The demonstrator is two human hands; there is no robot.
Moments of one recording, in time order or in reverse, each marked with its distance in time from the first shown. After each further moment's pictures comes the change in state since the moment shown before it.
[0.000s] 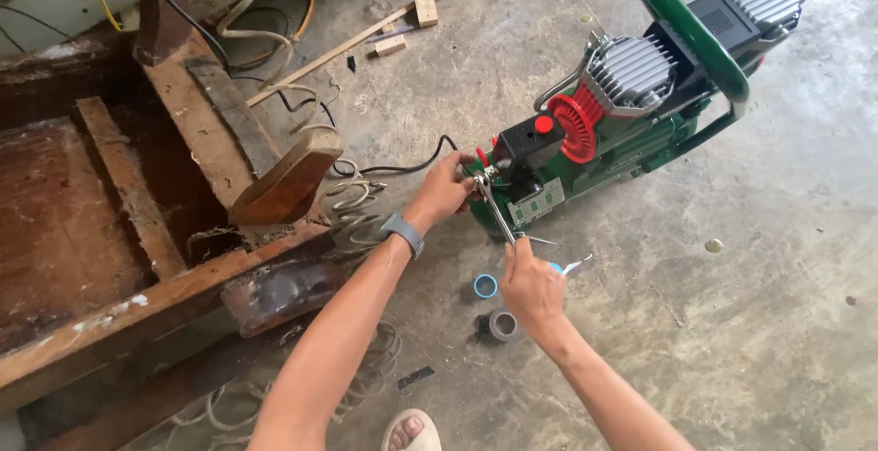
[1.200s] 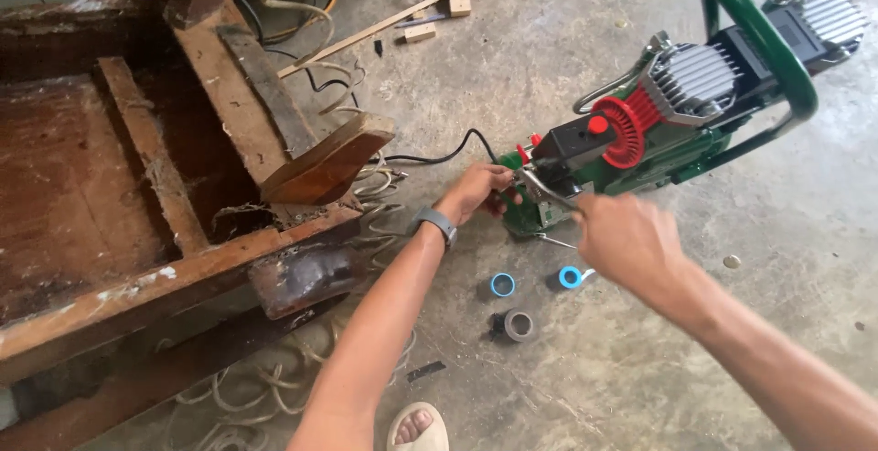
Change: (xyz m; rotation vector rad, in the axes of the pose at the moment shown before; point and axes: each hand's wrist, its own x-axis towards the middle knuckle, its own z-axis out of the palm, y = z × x) left_hand 0.033 -0.049 0.013 -0.564 -0.221 -0.195; right_hand 0.080 -0.056 -0.174 -0.438 -0.506 -0.006
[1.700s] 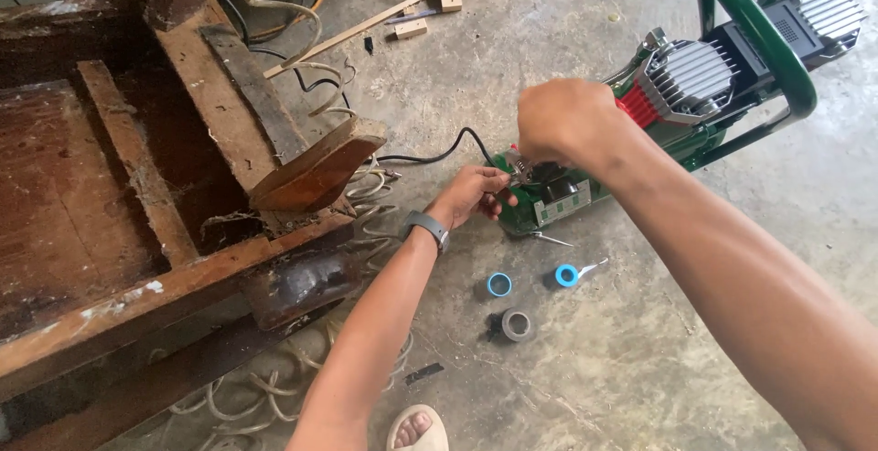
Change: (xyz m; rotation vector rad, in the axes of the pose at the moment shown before) left_hand -0.017 0.010 0.000 -0.063 -0.075 -0.014; right_hand 0.081 -0.076 -0.102 -0.196 0.019 -0.087
